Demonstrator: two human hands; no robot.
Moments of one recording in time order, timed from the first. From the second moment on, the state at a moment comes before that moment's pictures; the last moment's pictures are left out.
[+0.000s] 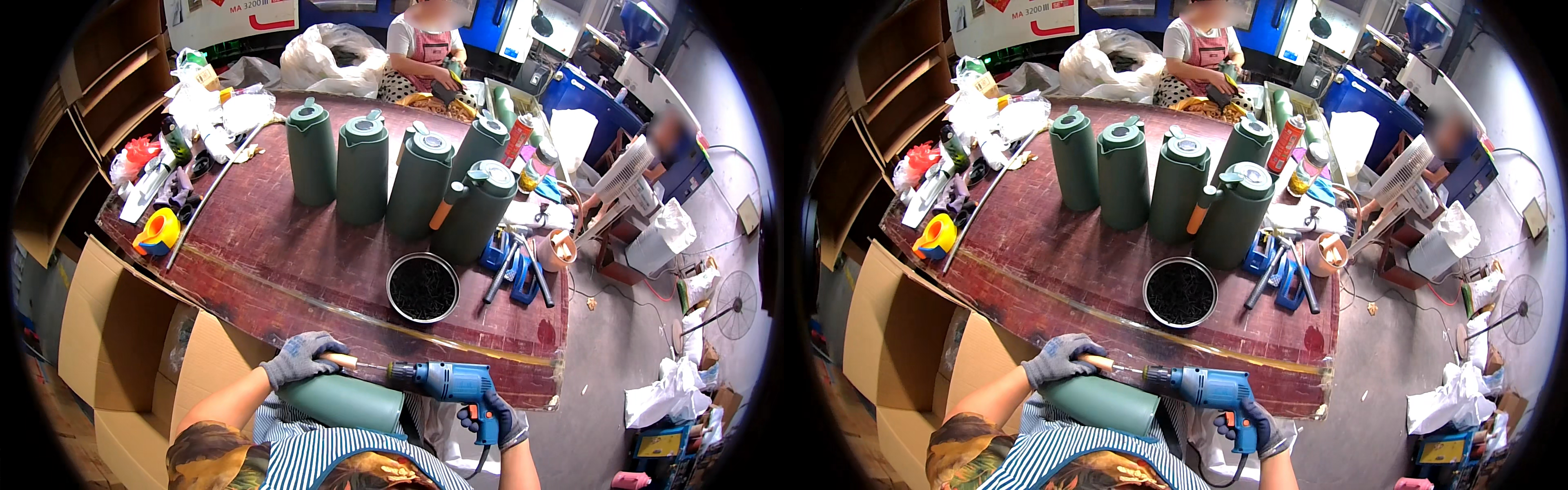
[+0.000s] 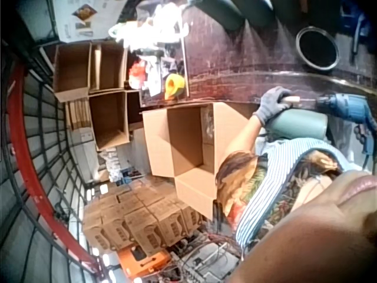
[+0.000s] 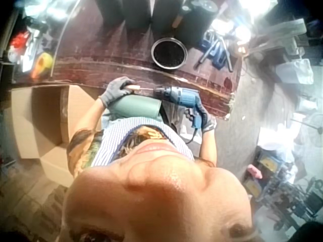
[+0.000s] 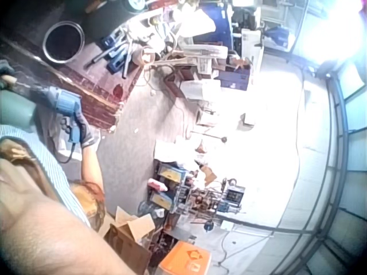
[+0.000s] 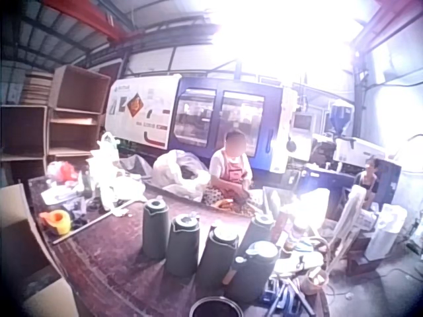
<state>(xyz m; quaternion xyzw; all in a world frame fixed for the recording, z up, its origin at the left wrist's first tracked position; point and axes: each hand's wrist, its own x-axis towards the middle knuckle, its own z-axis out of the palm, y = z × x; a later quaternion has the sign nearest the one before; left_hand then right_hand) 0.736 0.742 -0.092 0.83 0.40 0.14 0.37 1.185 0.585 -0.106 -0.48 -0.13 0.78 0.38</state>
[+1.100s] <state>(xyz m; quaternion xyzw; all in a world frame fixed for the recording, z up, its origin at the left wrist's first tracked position) 0.719 0.695 -0.077 0.80 0.47 0.11 0.35 1.204 0.579 -0.110 -0.67 -0.37 0.48 0.42</state>
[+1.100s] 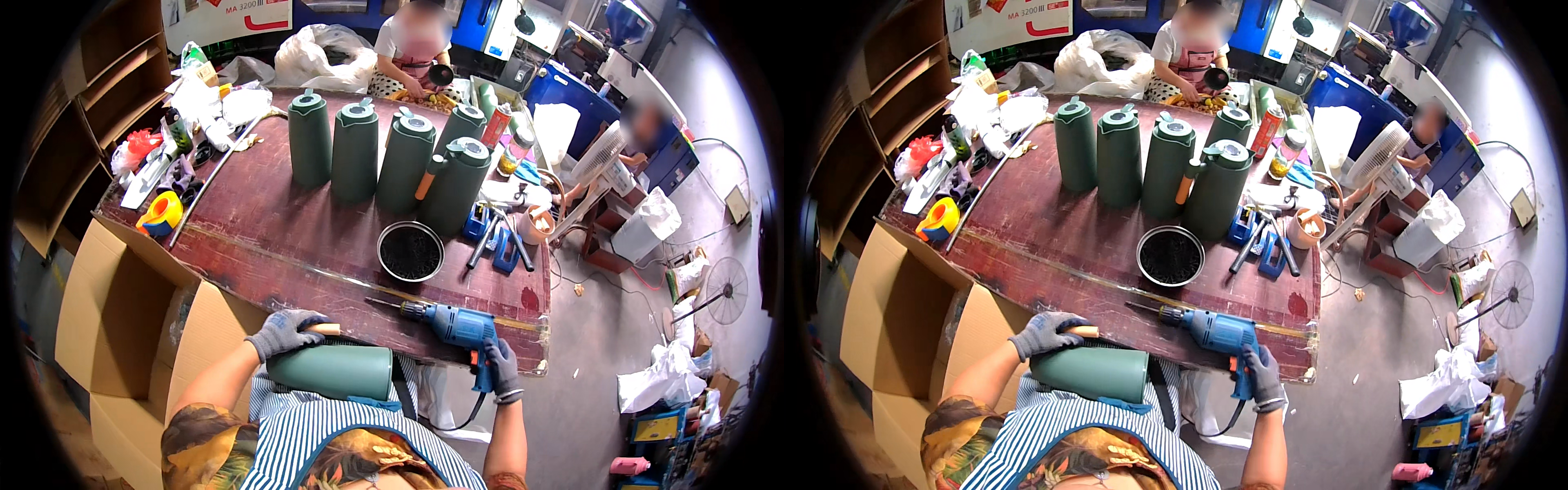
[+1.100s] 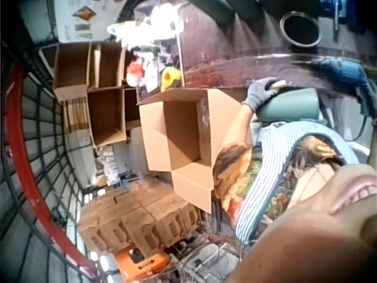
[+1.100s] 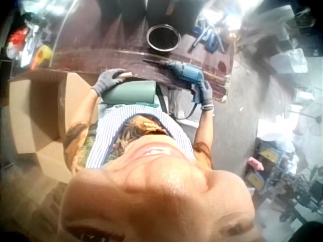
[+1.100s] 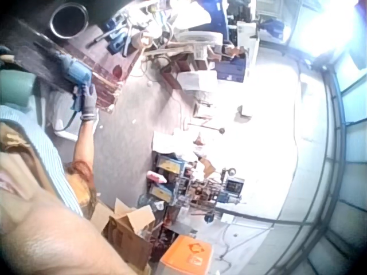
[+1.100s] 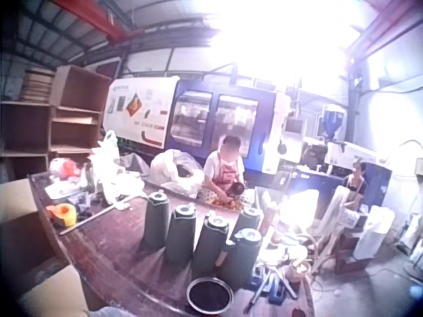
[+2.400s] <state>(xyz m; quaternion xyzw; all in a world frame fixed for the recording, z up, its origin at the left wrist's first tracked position) 0.685 0.733 -0.035 0.79 0.46 -0.09 0.38 1.007 0.597 -0.084 -0.53 -0.71 0.28 0.37</state>
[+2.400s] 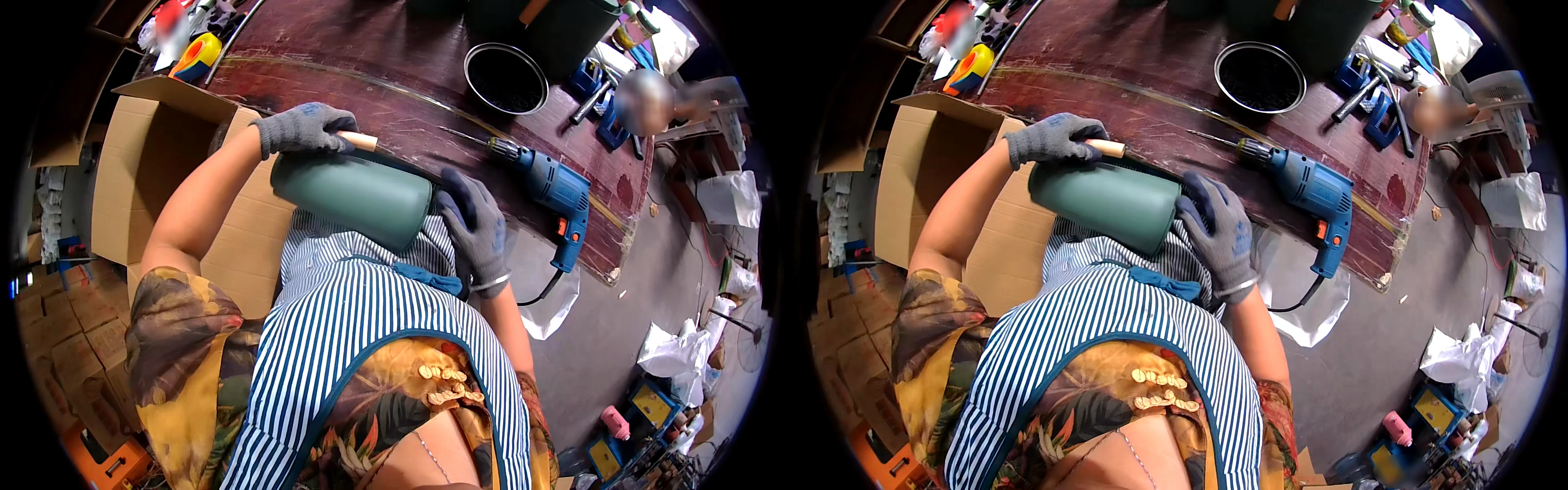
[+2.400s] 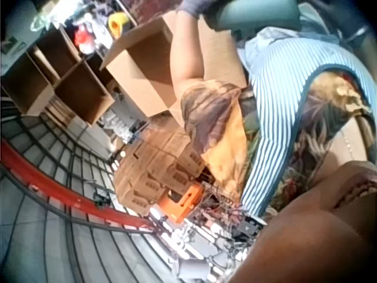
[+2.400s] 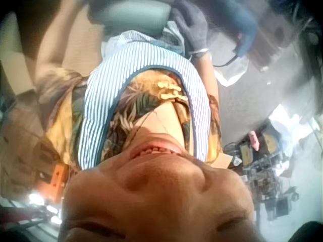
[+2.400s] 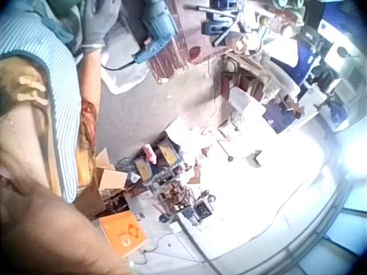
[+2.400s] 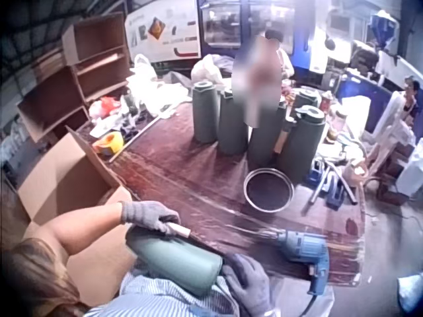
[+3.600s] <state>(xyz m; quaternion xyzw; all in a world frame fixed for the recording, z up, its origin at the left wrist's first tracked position) 0.641 0.720 -0.113 0.81 0.45 0.17 0.34 0.925 0.816 -0.062 -0.35 -0.54 0.53 0.55</state>
